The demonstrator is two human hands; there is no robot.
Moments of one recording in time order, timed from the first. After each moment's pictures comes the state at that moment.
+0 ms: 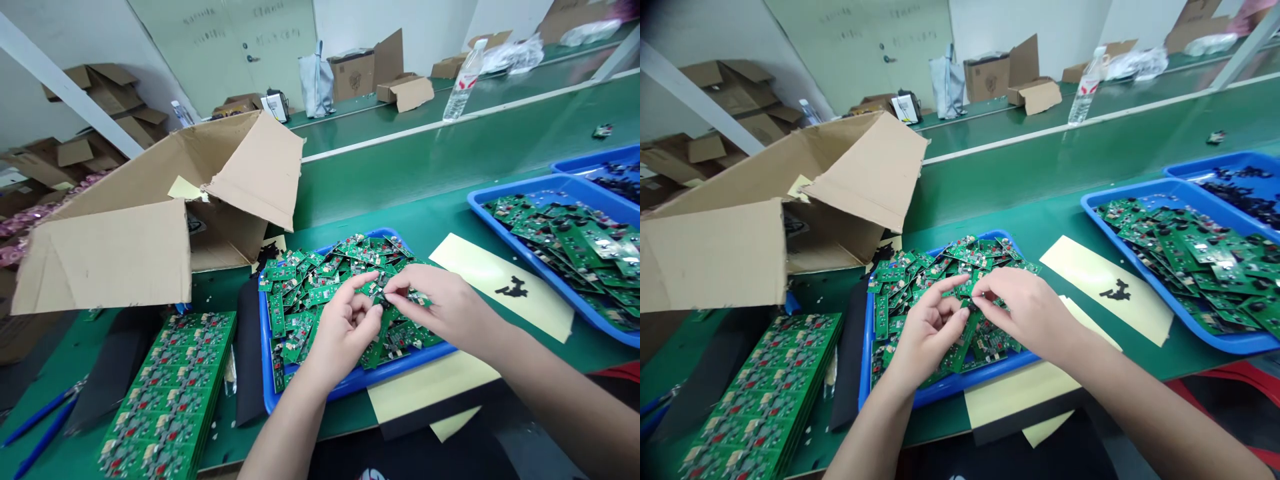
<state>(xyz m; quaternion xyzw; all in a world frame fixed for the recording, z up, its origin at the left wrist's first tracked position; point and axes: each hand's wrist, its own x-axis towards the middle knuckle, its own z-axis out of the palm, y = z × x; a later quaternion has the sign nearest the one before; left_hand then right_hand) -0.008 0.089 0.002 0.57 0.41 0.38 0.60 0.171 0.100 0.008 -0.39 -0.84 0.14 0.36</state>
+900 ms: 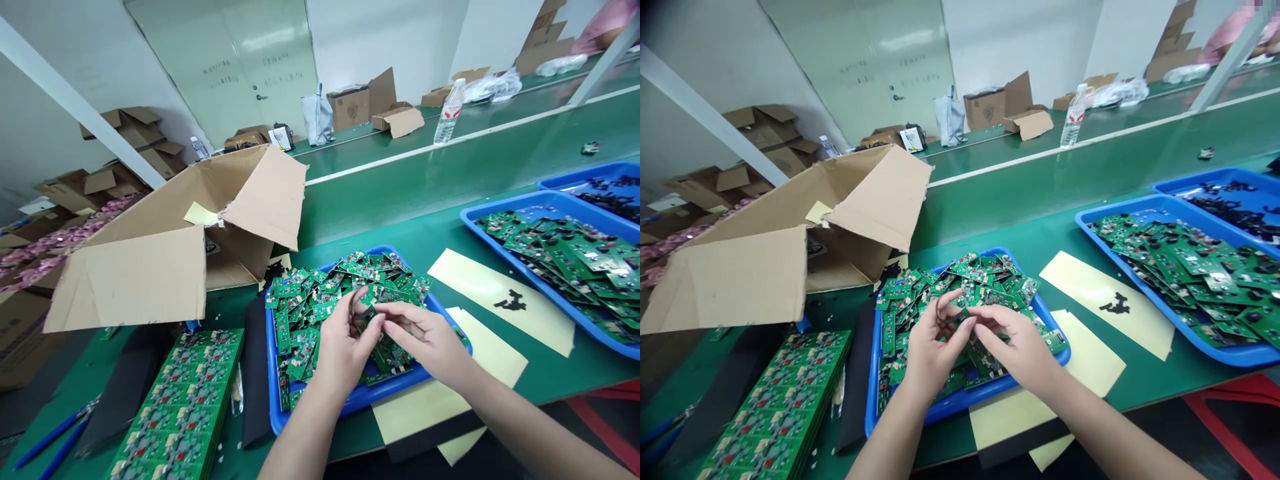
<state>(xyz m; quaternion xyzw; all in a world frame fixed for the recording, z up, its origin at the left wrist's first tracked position) -0.007 0.089 -0.012 0.64 0.49 0.44 0.40 0.145 0.076 -0.030 -0.45 -0.56 0.50 0.49</state>
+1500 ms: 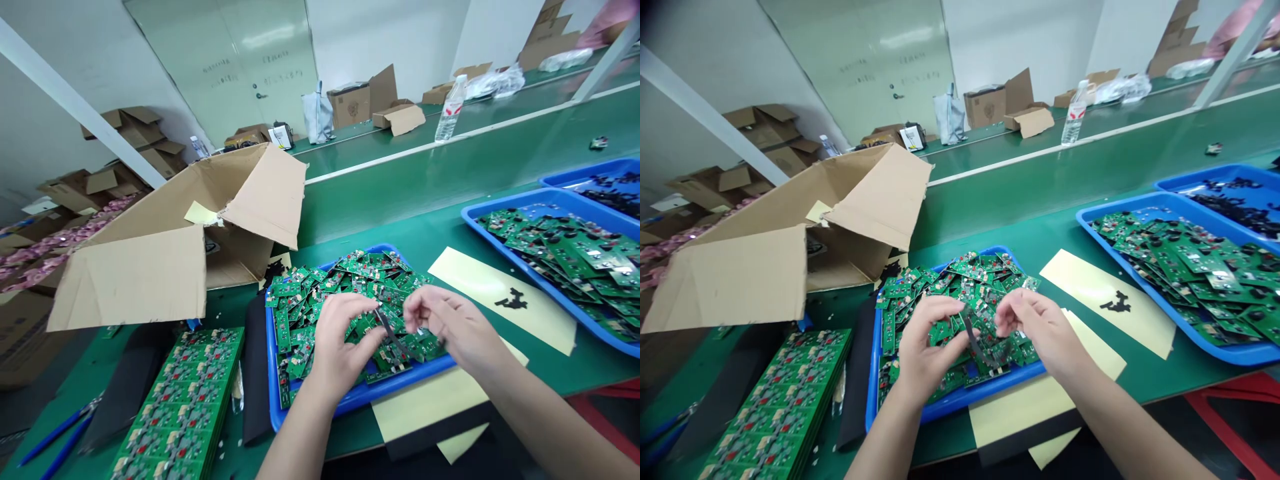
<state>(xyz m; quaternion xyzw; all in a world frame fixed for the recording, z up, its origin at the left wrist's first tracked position) -0.015 0.092 -0.005 0.75 0.36 0.50 0.24 0.173 0.083 -0.022 -0.41 -0.48 0.57 0.52</state>
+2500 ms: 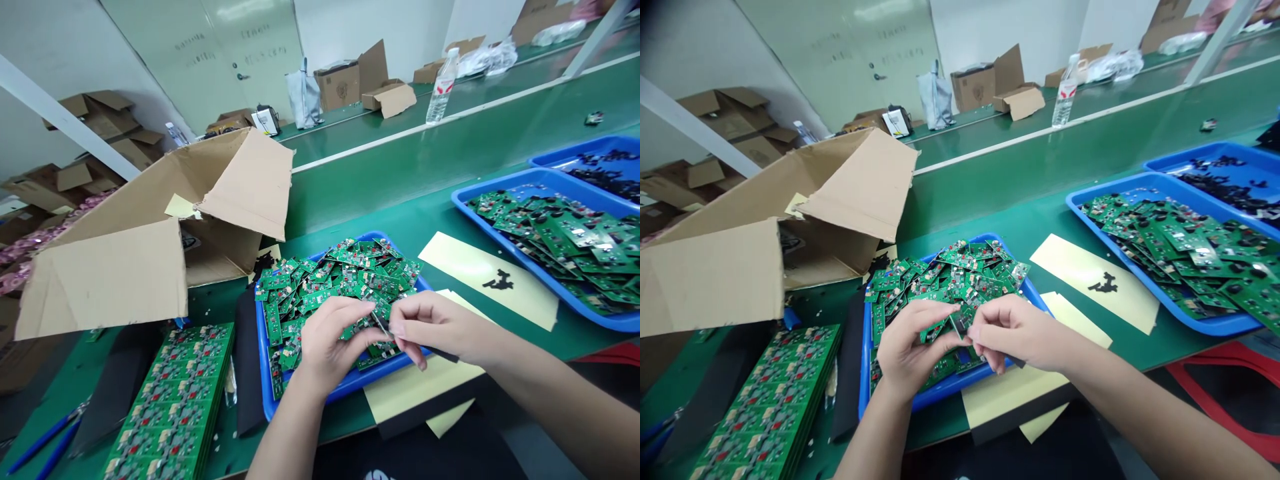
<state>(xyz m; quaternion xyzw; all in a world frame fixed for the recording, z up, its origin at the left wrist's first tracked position) -0.016 0.094 -0.002 0.81 0.26 0.52 0.13 0.174 0.081 0.015 -0.38 -0.55 0.70 0.26</state>
